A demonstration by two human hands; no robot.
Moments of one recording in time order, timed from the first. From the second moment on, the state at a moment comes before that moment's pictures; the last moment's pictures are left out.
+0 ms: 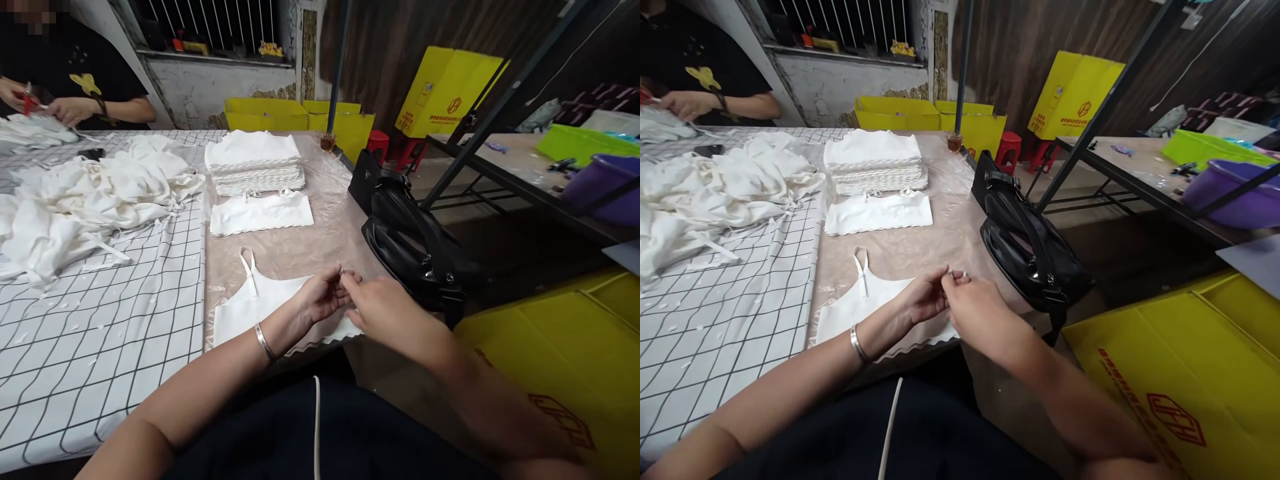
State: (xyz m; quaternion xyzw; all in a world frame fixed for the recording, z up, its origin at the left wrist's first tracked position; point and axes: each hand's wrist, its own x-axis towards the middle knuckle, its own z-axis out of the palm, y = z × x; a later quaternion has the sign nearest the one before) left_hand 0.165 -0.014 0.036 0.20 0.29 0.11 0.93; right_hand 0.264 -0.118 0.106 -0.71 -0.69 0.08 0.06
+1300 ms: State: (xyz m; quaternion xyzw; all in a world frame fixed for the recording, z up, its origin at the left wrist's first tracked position) left_hand 0.163 0.034 0.027 0.19 0.40 0.15 0.88; right_hand 0.304 -0.177 0.070 -0.71 -0.49 0.47 0.18
